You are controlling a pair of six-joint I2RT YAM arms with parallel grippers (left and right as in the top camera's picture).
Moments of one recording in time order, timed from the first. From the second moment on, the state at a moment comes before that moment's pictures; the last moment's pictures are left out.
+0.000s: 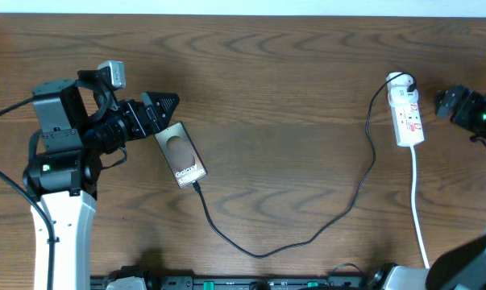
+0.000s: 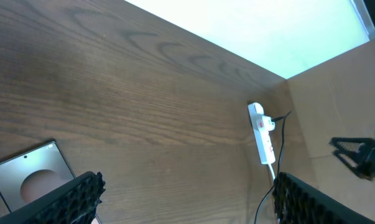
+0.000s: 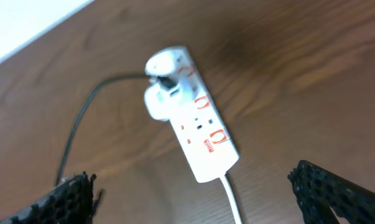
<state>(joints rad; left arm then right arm) 0.16 1.15 1.09 -0.60 0.73 -0.35 -0.53 1.52 1.33 -0.74 -0.34 0.01</state>
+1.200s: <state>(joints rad) 0.16 1.15 1.09 -0.60 0.73 -0.35 -0.49 2.16 1.80 -0.96 -0.59 -0.22</state>
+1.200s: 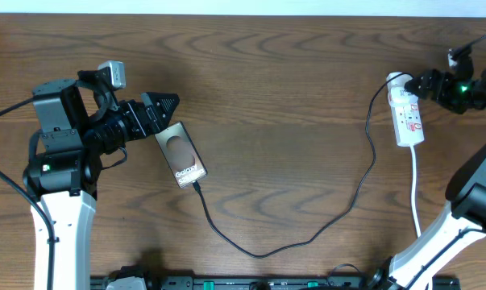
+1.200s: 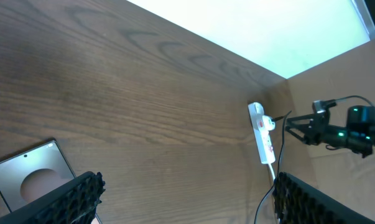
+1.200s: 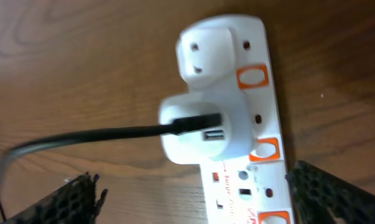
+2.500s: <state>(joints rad) 0.16 1.15 1.09 -0.60 0.73 -0.35 -0.42 2.25 1.81 -0.97 -0.54 -0.25</state>
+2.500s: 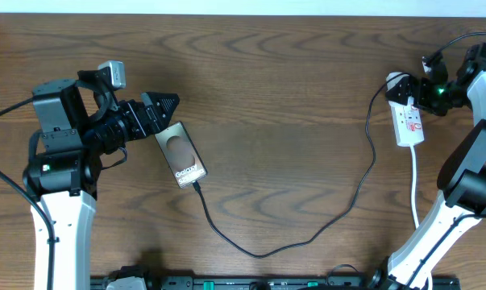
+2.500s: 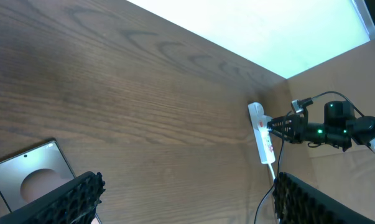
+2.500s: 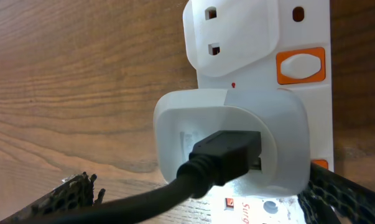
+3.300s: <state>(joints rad) 0.16 1.15 1.09 -0.62 0.73 -0.35 -0.41 2.25 1.81 -0.97 -0.52 -0.21</state>
